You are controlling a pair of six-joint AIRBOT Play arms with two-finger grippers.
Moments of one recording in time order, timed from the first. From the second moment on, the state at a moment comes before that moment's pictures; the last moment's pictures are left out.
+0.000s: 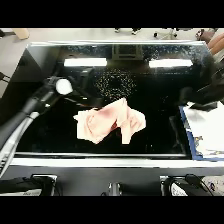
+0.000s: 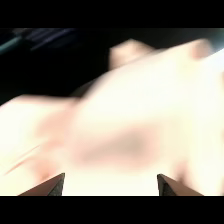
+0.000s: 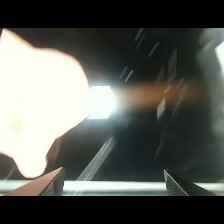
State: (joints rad) left arm -0.45 -1.46 1.41 1.28 -1.17 -1.62; right arm -0.12 -1.17 1.40 -1.31 1.63 1.62
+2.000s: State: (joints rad) left arm -0.14 -0.74 1.66 1.08 -0.78 -1.45; right arm 0.20 -0.73 1.64 -1.41 1.25 1.47
